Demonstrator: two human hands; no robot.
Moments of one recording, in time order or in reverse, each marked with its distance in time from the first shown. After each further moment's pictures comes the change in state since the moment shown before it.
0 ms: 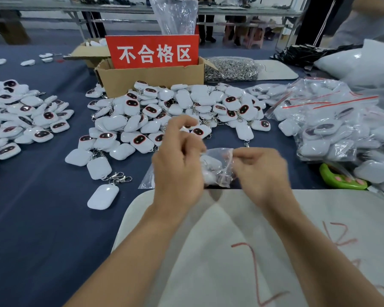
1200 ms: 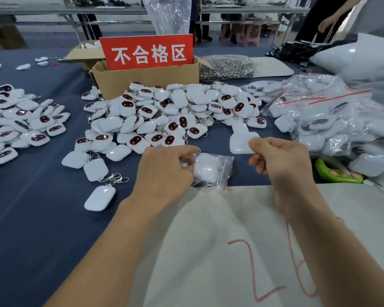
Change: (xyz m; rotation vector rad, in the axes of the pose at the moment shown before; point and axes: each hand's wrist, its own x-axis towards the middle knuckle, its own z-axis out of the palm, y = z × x) left_hand 0.019 -0.021 -0.021 0.541 -0.430 -0.079; right_hand 0.002 0.008 -0.026 0.518 0.109 0.154
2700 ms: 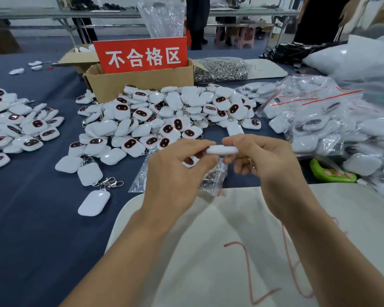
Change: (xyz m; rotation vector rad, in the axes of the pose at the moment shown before) left_hand -0.017 0.028 0.012 -0.423 0.251 0.244; right_hand -0.015 -0.012 -0.001 0.192 -0.322 -0.133
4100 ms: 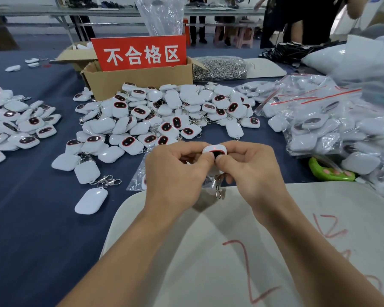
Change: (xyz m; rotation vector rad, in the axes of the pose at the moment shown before) left_hand 0.000 0.011 0.007 -0.098 0.052 -0.207; right_hand -0.009 0.006 0.024 -0.111 -0.007 0.026
